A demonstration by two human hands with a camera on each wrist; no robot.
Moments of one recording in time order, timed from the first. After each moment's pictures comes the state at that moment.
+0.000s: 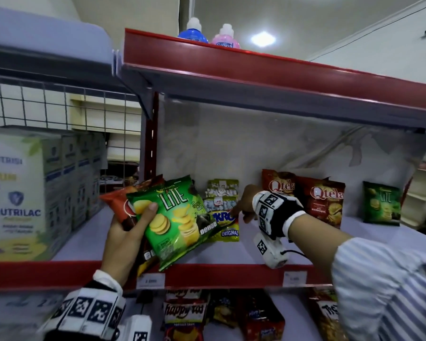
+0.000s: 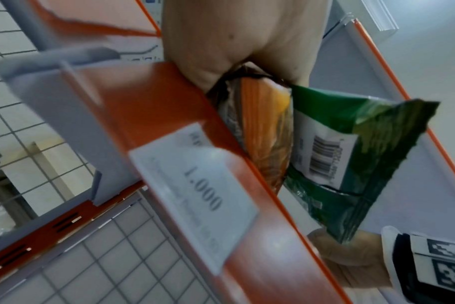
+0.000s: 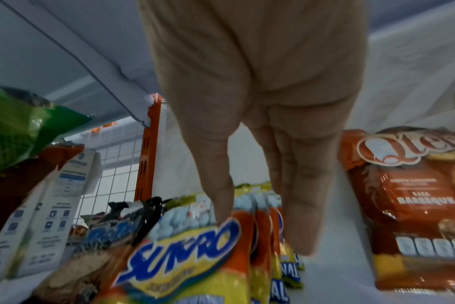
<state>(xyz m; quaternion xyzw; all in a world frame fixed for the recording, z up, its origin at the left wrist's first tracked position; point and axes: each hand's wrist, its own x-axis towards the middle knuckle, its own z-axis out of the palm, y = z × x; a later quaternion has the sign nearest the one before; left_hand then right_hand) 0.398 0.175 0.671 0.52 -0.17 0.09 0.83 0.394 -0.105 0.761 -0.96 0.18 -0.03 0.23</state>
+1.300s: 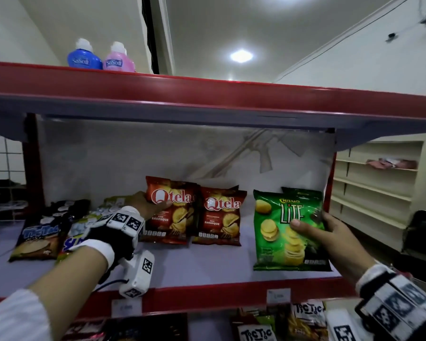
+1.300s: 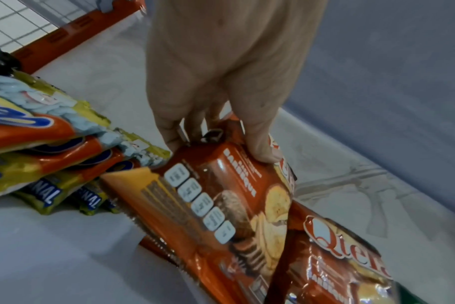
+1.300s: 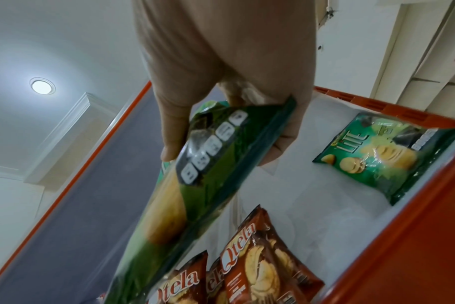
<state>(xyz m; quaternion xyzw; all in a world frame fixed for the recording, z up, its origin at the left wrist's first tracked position) 0.385 -0.141 0.765 0.90 -0.12 0.07 0.41 0.134 -0.449 0.736 -0.71 0.05 -0.31 0.63</state>
